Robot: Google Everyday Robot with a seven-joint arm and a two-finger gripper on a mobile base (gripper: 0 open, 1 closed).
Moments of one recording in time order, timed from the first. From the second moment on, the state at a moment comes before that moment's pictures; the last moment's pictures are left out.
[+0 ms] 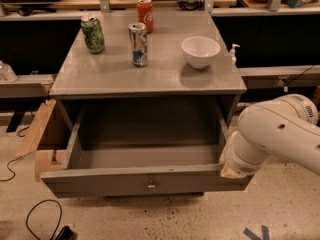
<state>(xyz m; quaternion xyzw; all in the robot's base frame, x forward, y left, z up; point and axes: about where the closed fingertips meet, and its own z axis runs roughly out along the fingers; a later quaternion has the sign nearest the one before) 0.449 -0.200 0.687 -0.65 0.75 -0.05 0.10</state>
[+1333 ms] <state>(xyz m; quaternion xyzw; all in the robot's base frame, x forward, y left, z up) 0.448 -0.200 0.687 -0.66 0.75 -0.05 0.10</state>
